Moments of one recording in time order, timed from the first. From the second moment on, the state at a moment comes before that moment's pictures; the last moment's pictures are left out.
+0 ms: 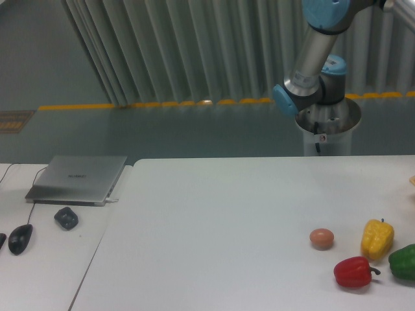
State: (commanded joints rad) arm 2.82 -2.01 -1.56 -1.14 1.72 2.42
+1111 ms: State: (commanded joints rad) arm 2.80 -1.99 -1.34 -1.50 1.64 2.31
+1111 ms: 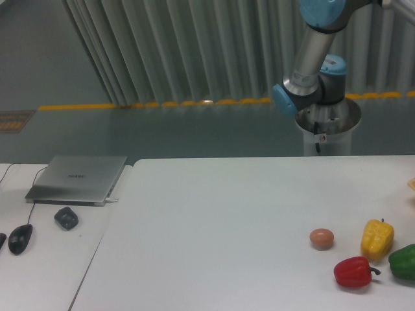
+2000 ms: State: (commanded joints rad) arm 2.68 -1.90 -1.48 -1.63 1.45 1.95
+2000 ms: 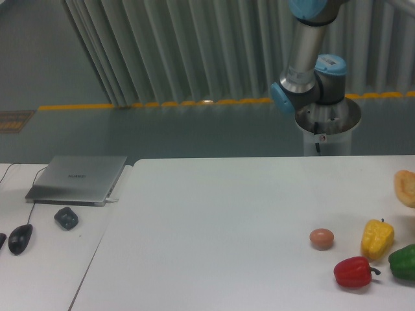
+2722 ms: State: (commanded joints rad) arm 2.62 -1.91 -1.53 -1.63 1.50 1.89
